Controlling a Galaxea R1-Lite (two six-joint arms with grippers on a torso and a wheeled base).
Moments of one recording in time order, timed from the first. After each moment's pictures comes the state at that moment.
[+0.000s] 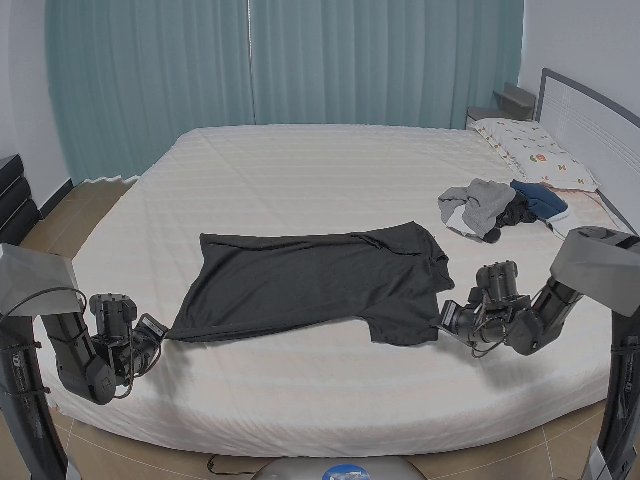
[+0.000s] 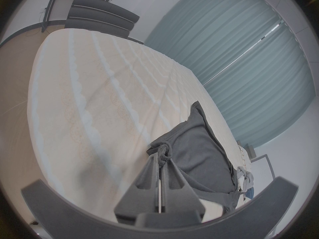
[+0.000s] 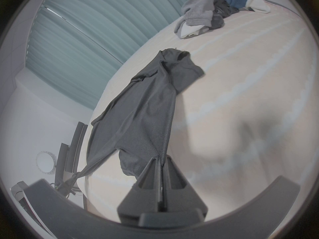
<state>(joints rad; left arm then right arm) -0.02 2.20 -0.38 -1.23 0.10 -0.97 0.24 2.26 -0.80 -0.77 0.22 0.68</state>
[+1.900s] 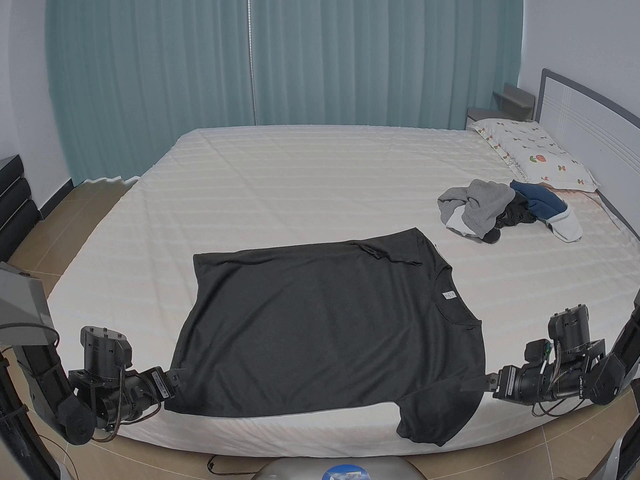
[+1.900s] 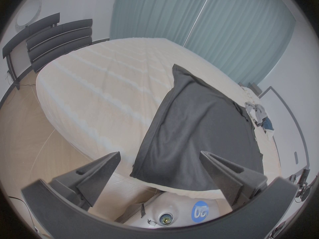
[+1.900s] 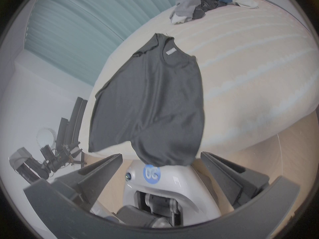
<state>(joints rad) -0.17 1.95 -0.09 -1.11 0.08 -0.61 0.18 1.87 -0.24 -0.78 0.34 0.52</state>
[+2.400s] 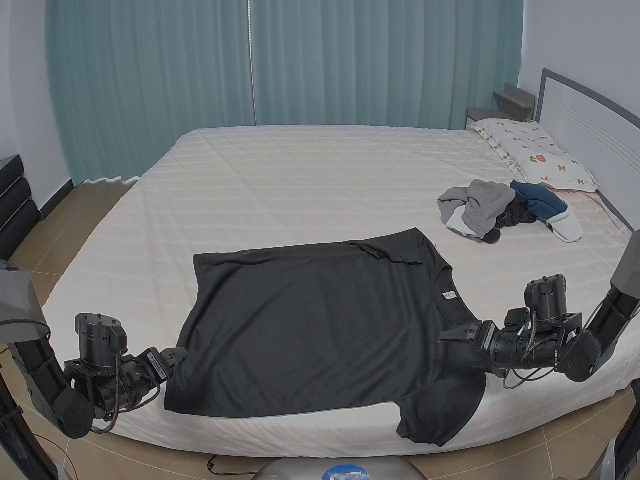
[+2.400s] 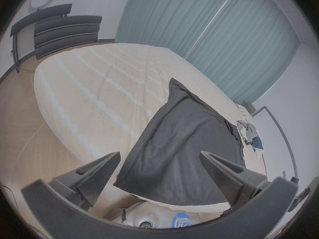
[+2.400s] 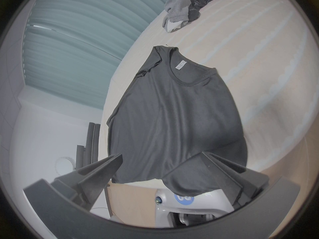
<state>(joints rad) -0.16 1.93 -0.14 -1.11 0.05 -0.74 0.23 2.00 -0.46 -0.88 0.34 0.84</state>
